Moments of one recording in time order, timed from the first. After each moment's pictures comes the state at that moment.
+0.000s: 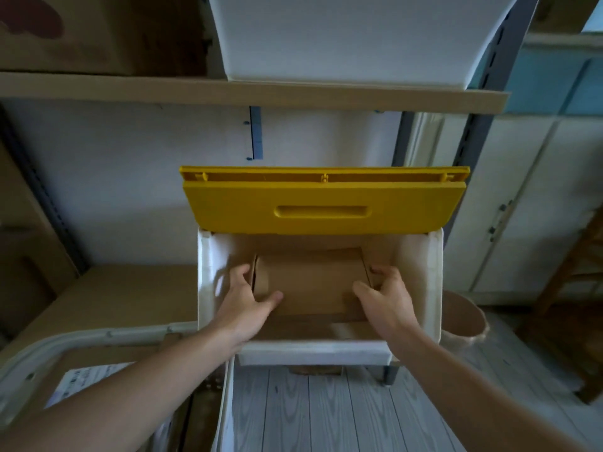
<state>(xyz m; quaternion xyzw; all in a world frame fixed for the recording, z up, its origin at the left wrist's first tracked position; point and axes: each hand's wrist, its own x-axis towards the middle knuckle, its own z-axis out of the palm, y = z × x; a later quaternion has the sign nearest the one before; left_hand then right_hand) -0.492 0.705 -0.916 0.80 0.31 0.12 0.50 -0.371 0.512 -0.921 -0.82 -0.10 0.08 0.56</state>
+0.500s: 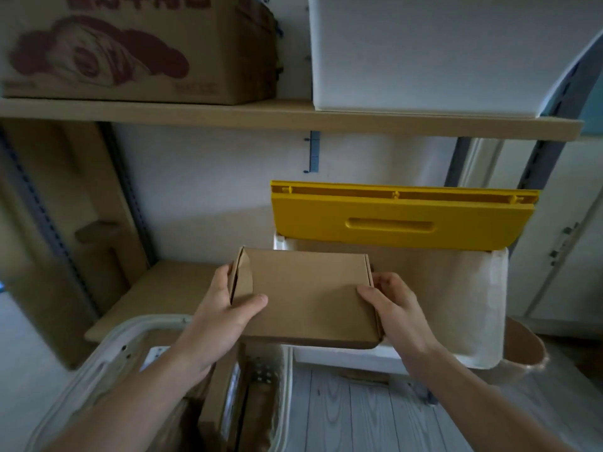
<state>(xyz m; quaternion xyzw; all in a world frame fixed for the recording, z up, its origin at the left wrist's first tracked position) -0.619 0.746 -0.874 0.73 0.27 0.23 0.58 -0.452 0.557 -0.889 -0.69 -0.20 0.19 0.67</state>
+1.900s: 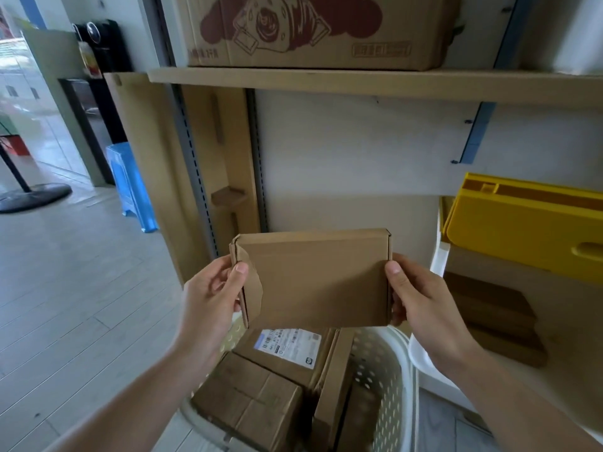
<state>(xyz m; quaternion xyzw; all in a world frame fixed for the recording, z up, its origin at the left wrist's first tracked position) -0.738 0.869 -0.902 0.60 0.40 0.46 0.52 -0.513 0.729 -0.894 -0.64 -0.40 0.25 0.61</state>
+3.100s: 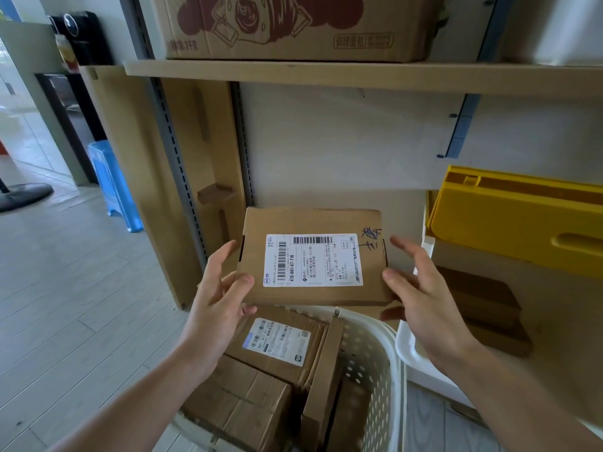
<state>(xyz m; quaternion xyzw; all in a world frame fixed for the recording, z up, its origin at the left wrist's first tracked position) -0.721 0.860 -0.912 0.62 0.33 0.41 0.58 -0.506 0.717 -0.891 -0.67 -0.35 0.26 0.60</state>
